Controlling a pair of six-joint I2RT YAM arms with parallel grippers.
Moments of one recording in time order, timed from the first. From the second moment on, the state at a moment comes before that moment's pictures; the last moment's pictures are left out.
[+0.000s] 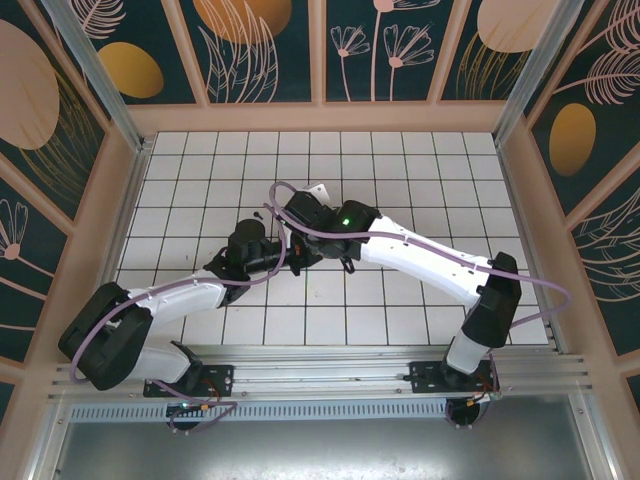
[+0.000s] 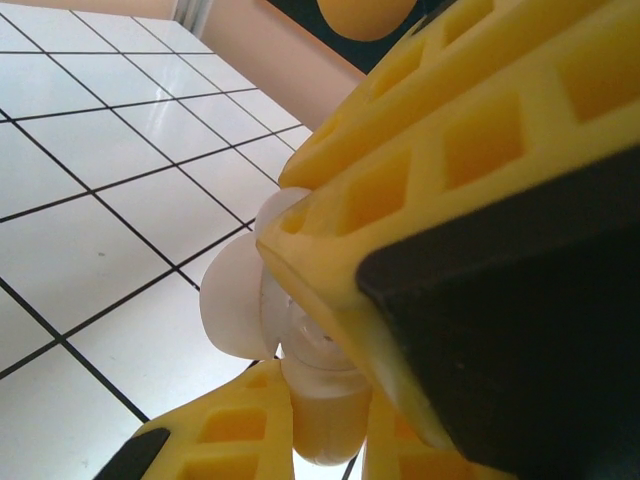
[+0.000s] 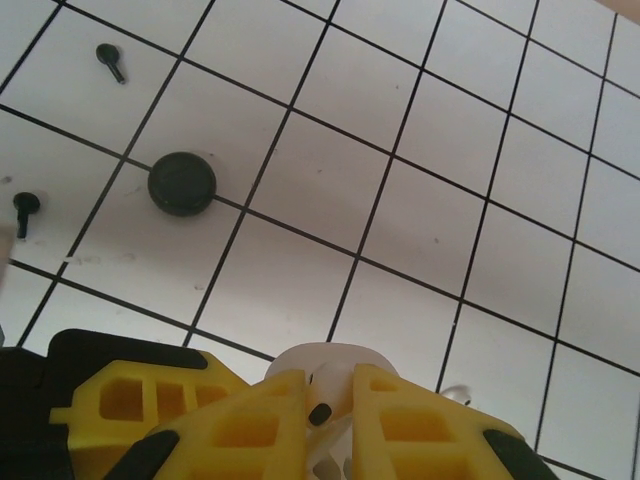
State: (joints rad) left arm -0.68 1.37 0.59 0.57 0.53 -0.43; right arm 1.08 1.68 1.64 -1.06 0.58 0.46
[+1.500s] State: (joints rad) left arm -0.69 1.42 0.58 0.70 0.60 -0.55; right arm 1.13 1.60 1.55 -1.03 0.67 0.48
